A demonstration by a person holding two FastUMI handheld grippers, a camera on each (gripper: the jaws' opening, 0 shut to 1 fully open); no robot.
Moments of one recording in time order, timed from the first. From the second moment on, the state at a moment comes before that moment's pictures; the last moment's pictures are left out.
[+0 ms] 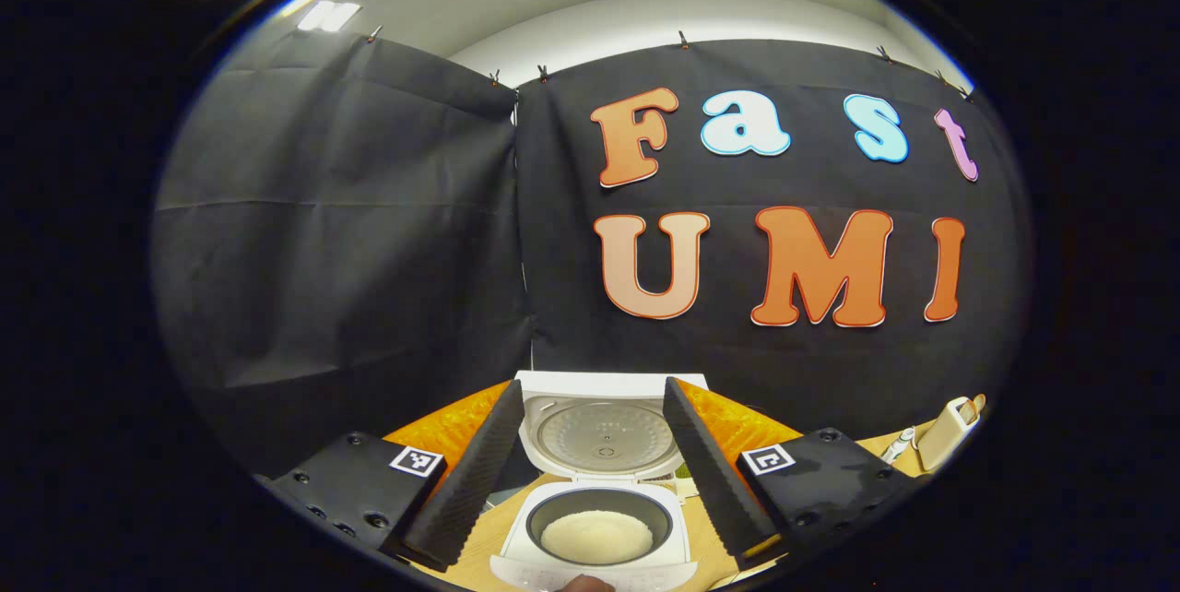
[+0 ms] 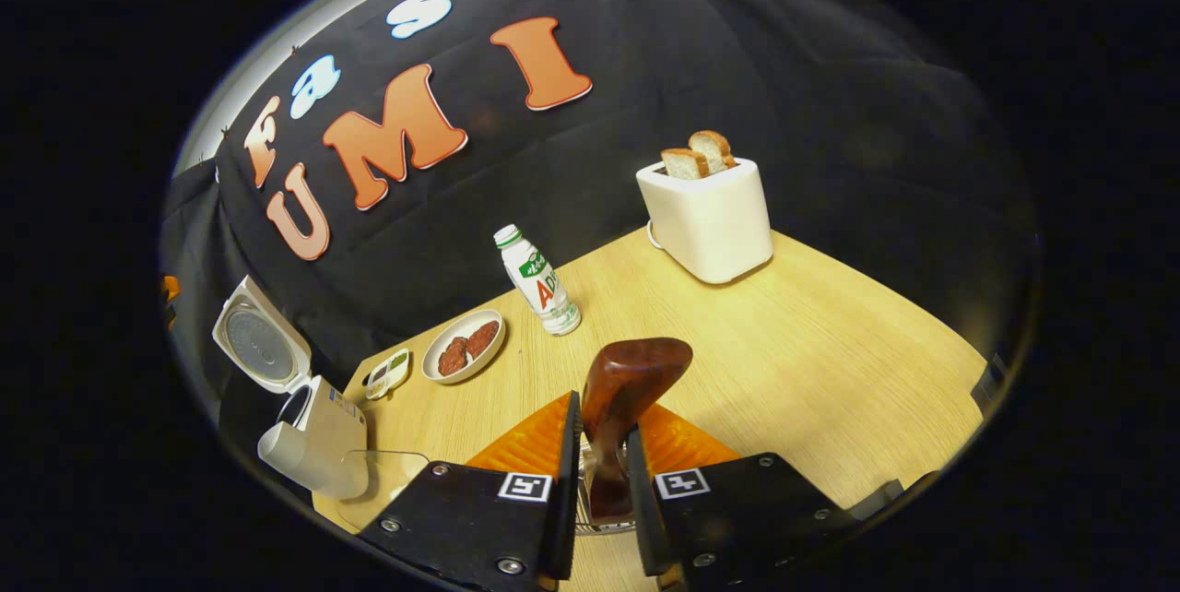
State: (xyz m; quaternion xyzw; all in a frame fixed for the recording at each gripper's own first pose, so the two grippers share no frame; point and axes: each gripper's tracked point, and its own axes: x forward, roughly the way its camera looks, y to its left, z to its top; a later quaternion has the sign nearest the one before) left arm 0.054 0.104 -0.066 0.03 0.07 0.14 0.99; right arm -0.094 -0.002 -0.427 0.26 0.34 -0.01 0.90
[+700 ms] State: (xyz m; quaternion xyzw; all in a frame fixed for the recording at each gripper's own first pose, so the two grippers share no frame) left arm 0.195 0.136 -0.098 -0.03 0.16 0.11 0.98; right arm -0.129 -0.086 -0.334 0.15 0.30 -0.10 0.94
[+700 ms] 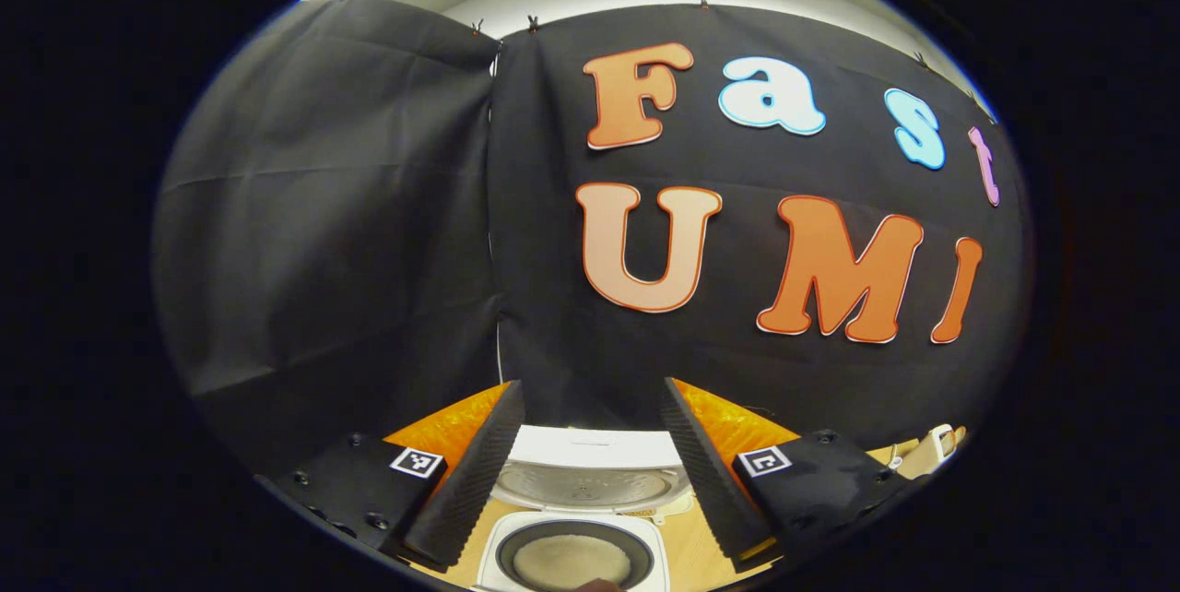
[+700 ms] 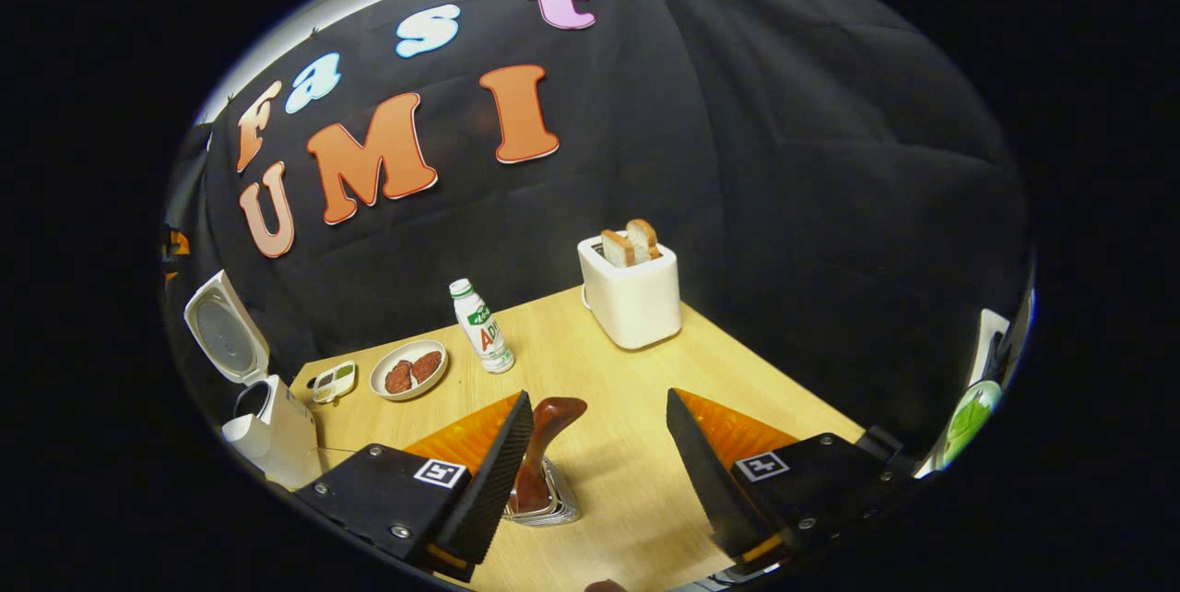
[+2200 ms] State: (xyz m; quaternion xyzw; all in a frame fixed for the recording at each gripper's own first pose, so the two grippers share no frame) left arm 0.112 0.128 -0.261 -0.03 0.49 0.07 0.87; right arm -0.074 -0.039 -0.255 0.12 0.22 0.01 0.97
